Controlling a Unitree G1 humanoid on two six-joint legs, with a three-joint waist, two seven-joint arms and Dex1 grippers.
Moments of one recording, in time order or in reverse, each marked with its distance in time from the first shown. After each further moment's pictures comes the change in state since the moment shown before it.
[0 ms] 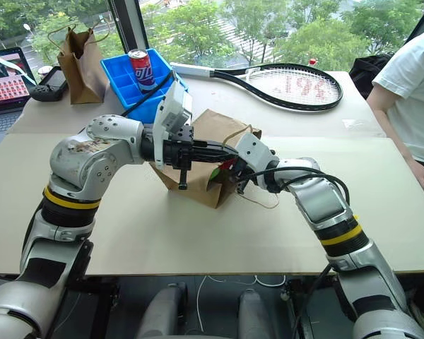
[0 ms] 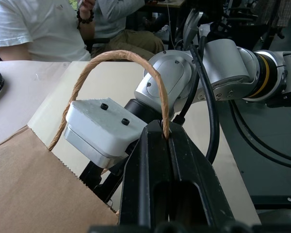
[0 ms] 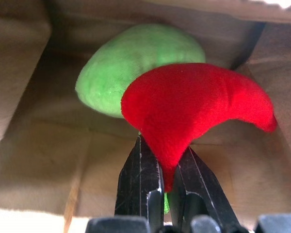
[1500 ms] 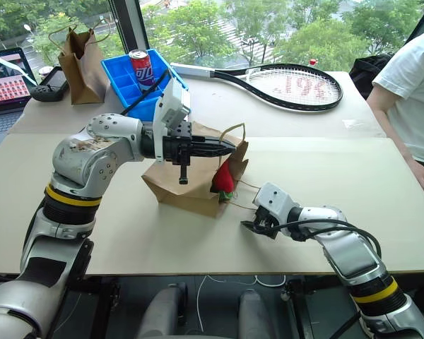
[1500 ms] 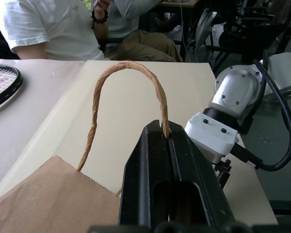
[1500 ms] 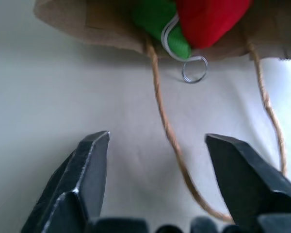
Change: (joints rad) left arm -0.009 -0.003 0.001 0.057 0.026 -0.048 0.019; right arm 0.418 -0.240 -0.032 -0.264 -0.037 -0.149 0.081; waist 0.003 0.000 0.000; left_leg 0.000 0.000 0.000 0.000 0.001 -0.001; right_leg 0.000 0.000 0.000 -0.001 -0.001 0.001
